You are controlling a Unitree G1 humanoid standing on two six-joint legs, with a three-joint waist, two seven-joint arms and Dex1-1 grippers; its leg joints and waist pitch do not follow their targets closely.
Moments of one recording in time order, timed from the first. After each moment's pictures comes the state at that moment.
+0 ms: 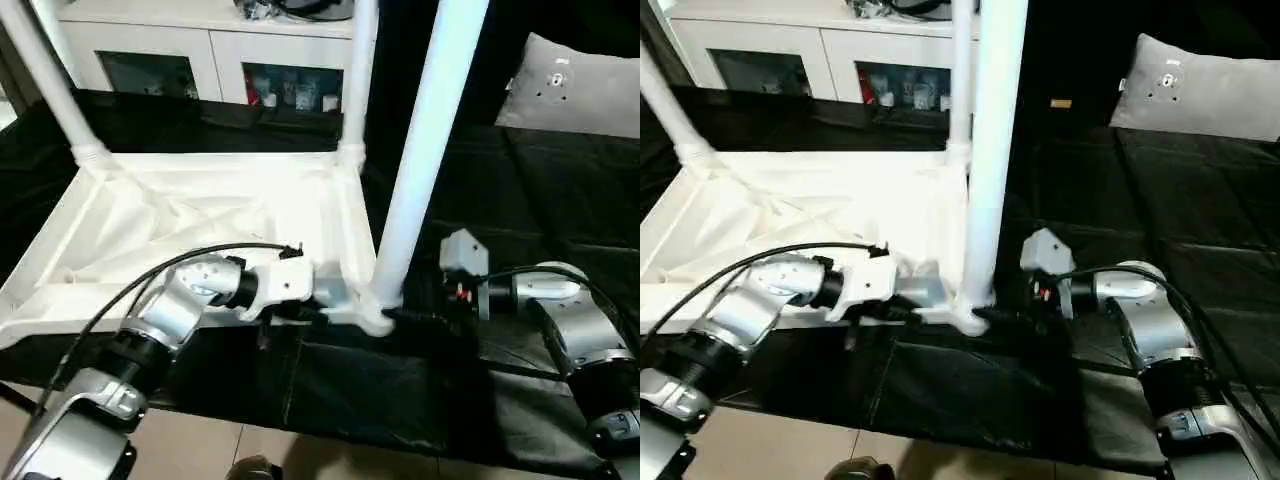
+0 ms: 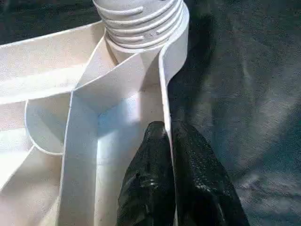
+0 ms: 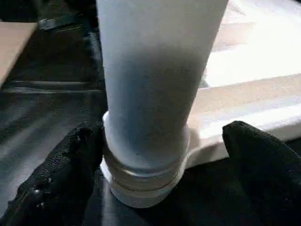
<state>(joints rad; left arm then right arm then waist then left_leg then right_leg) -0.58 0.44 -0.42 0.48 0.08 -0.10 -1.24 -0.46 -0.49 0.17 0.47 0.16 -0.03 1.29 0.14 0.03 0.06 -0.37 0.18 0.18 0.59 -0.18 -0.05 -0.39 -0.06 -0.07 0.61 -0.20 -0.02</state>
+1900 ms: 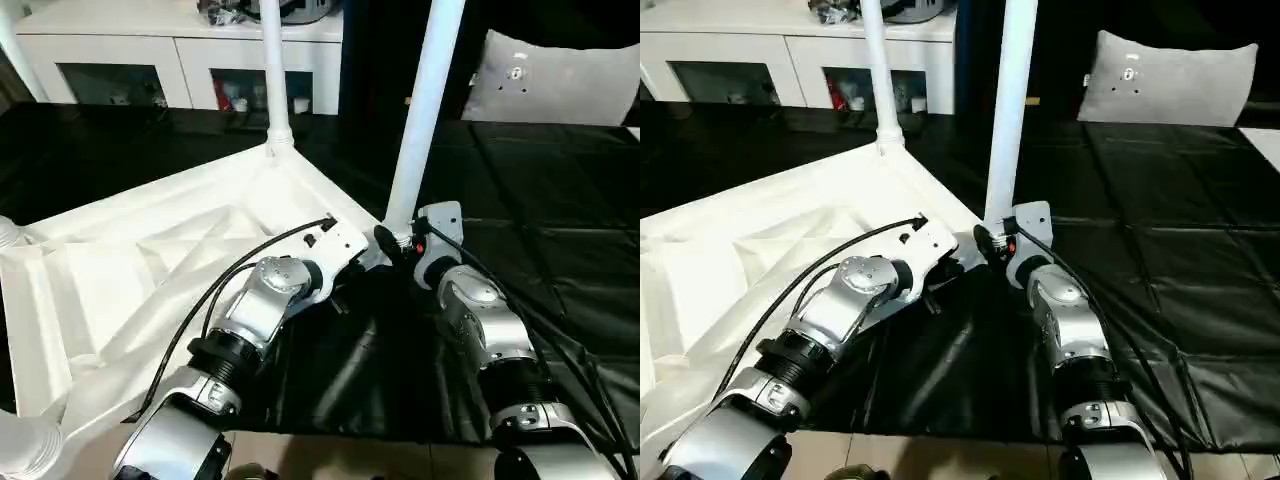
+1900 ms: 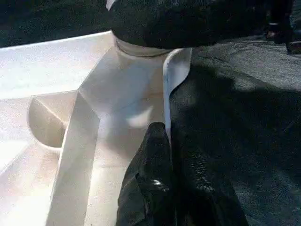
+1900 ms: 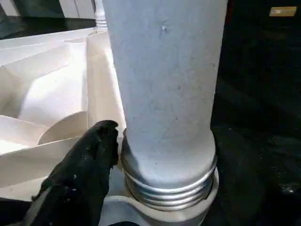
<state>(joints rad) -0.64 0.04 -0.30 0.58 0.18 0.30 -0.61 -0.50 -0.08 -0.06 0.57 0.09 0.13 0.35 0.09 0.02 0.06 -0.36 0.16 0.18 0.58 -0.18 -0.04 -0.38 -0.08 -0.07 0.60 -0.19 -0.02</state>
